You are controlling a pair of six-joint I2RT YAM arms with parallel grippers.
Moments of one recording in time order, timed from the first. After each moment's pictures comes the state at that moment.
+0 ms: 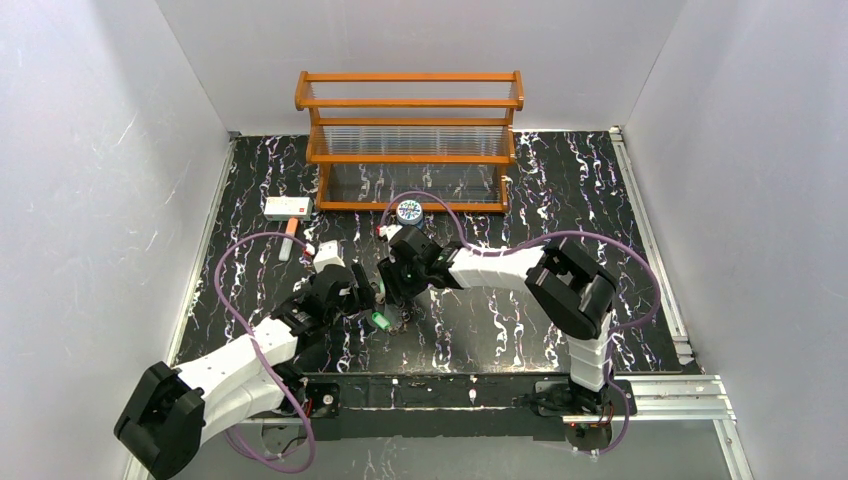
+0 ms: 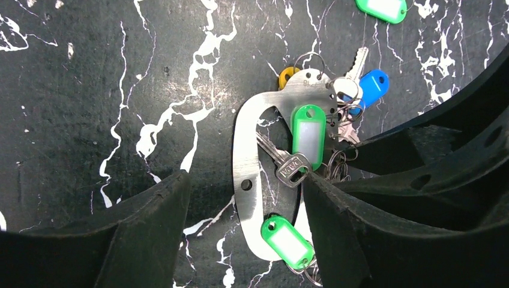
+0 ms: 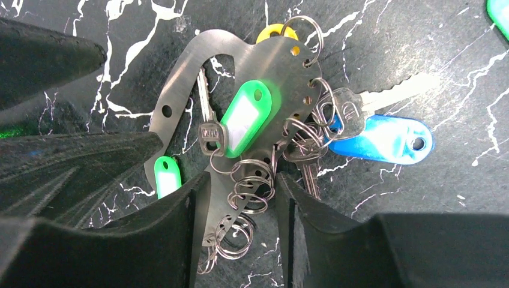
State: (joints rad) left arm -0.64 0.93 0.34 -0.15 -0.32 -0.72; right arm 1.02 1.92 1.21 -0.18 -0.14 0.41
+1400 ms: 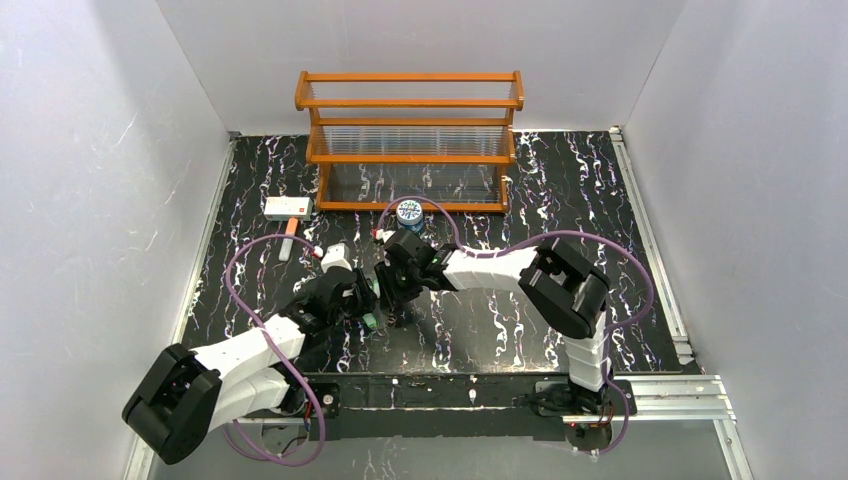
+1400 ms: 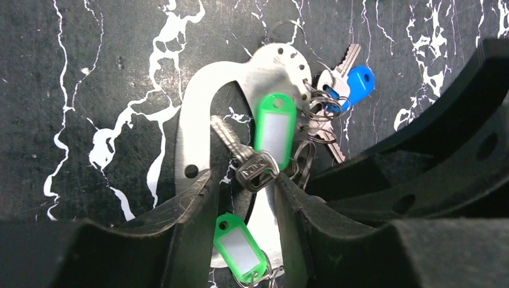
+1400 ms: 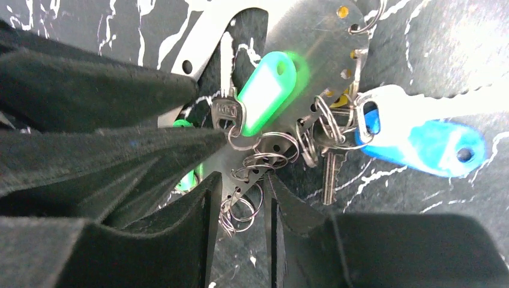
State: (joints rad) left arm -0.64 1.04 0.30 0.01 -0.22 -0.72; right arm 1.04 1.95 1.23 -0.18 -0.21 0.52
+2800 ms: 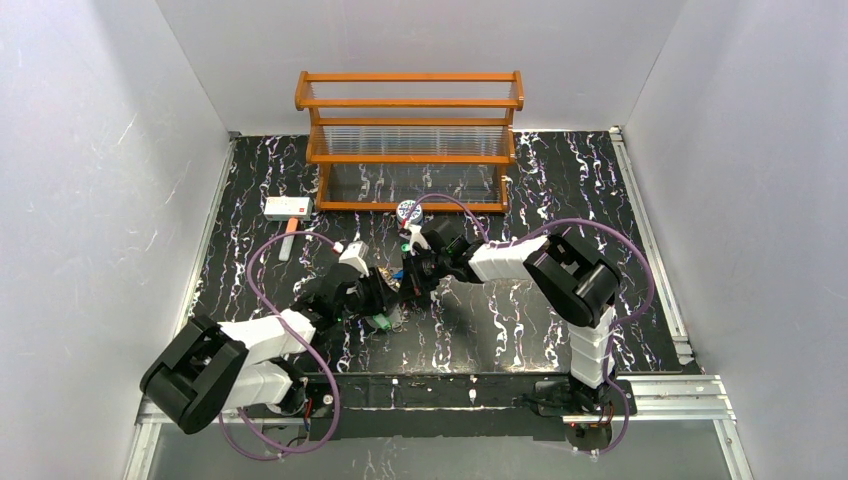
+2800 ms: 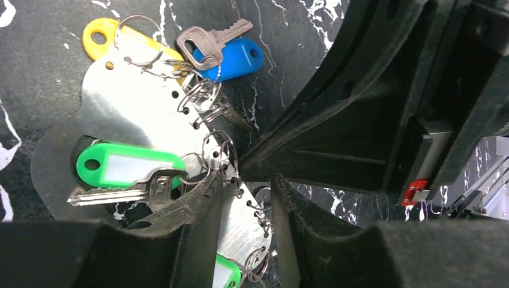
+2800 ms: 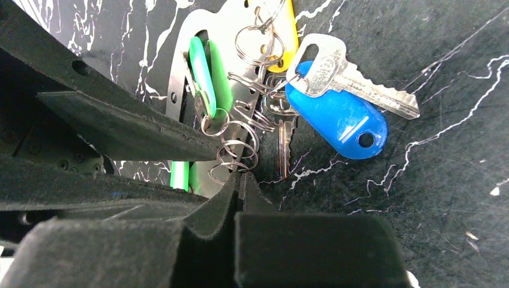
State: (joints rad) left arm -0.63 1.21 0.26 0.35 0.07 -0.71; right arm 0.86 1.95 1.05 0.10 -0.53 0.49
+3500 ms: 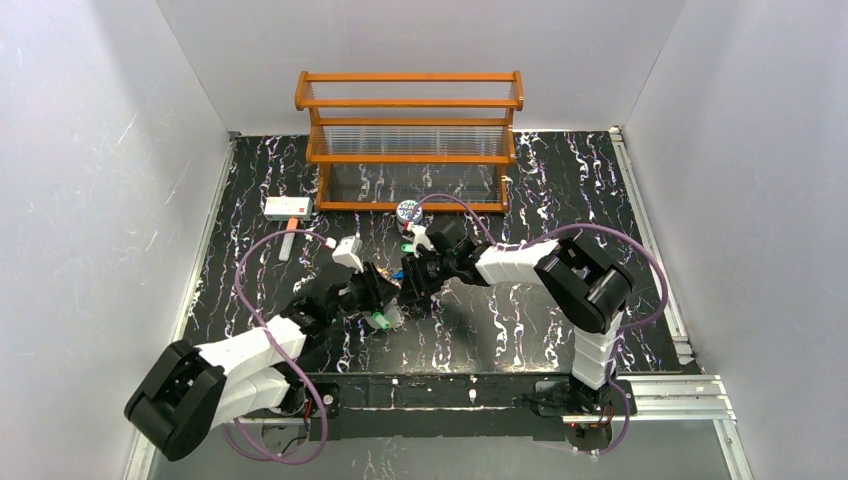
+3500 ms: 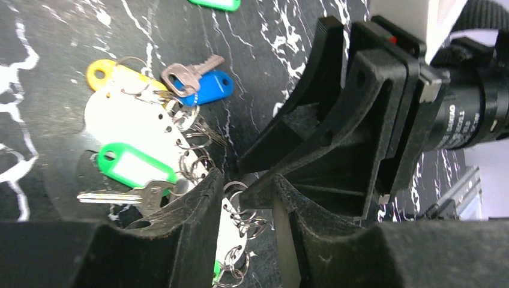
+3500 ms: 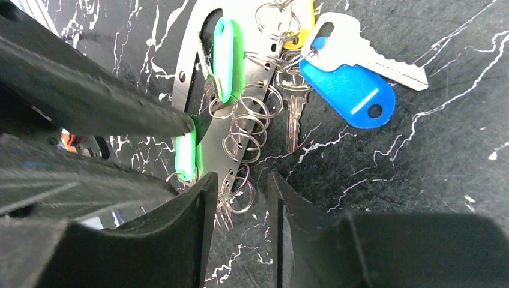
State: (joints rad) left arm -0.62 1.08 0.26 0.34 0.07 -0.72; right arm 0.85 1.89 1.00 0.11 -0.55 0.44
